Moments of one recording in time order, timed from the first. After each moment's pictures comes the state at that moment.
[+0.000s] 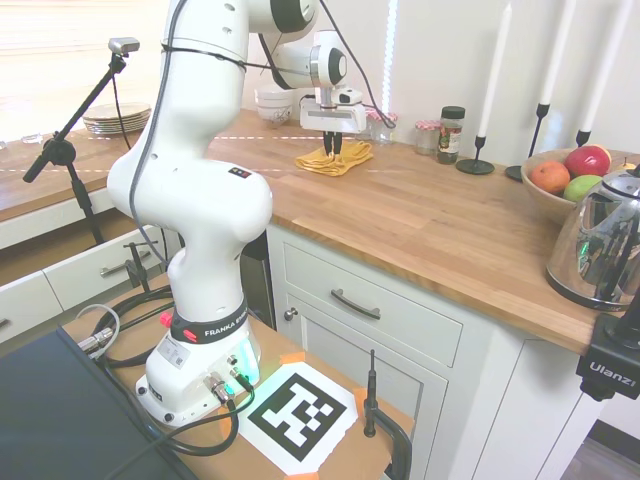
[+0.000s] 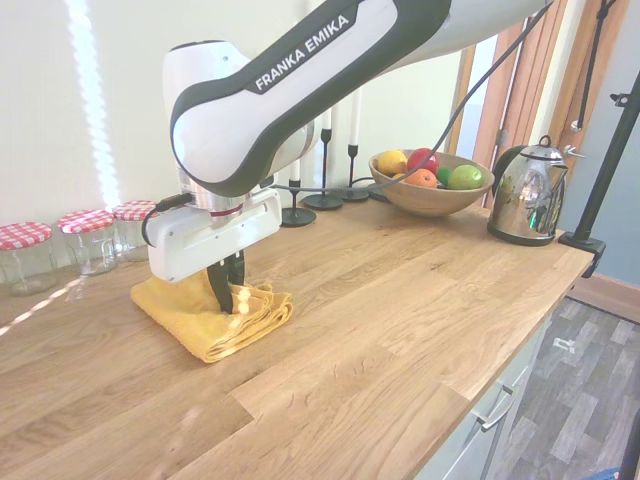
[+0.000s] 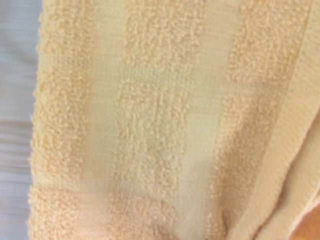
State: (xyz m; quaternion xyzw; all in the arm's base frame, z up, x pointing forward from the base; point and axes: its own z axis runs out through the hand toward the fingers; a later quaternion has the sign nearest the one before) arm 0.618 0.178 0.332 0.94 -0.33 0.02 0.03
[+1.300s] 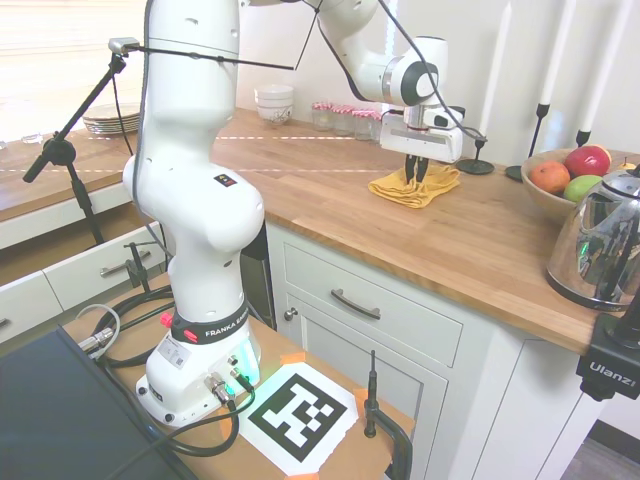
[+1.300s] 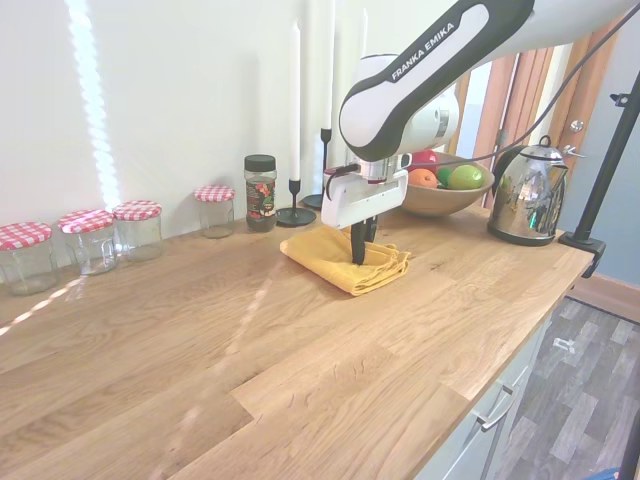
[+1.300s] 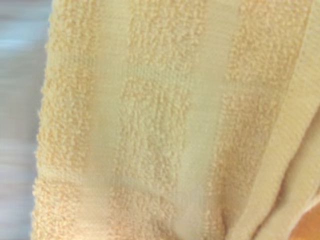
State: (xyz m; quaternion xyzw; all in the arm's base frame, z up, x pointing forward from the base) arm 0.575 -0.111 0.333 0.92 -0.39 0.02 0.01
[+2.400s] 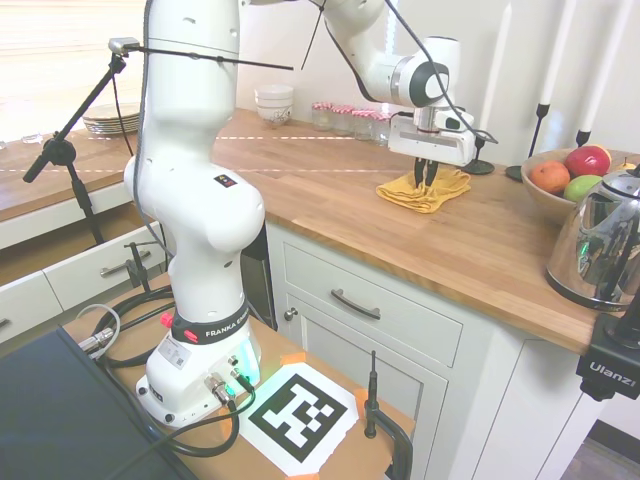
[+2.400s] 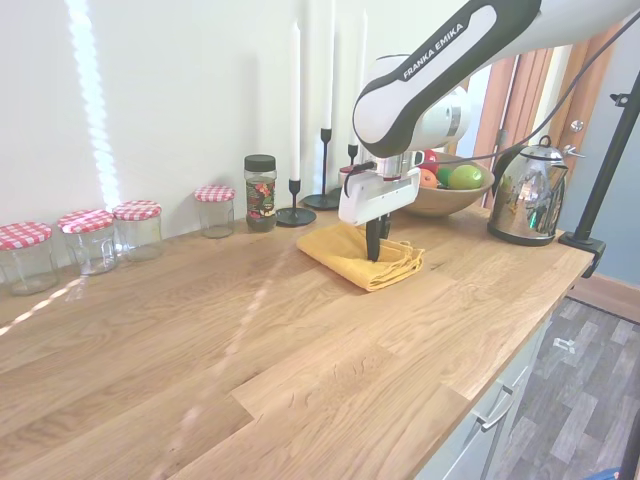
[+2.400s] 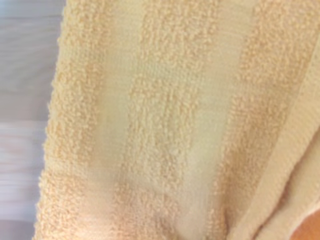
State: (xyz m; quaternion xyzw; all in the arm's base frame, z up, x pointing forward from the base) arm 0.572 -0.081 0.332 0.93 -0.37 0.02 0.01
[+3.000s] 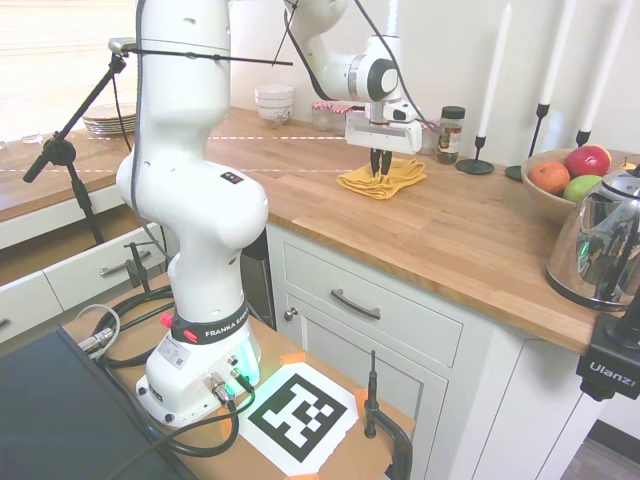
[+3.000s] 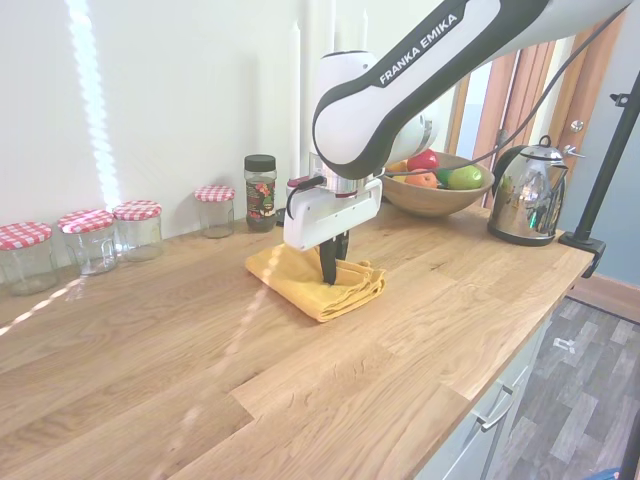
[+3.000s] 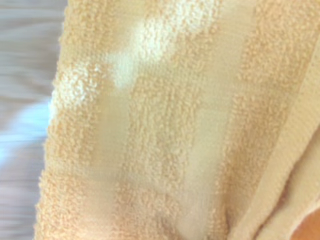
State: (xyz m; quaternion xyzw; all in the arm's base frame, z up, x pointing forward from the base) arm 0.567 0.038 0.331 0.93 -0.35 0.03 0.01
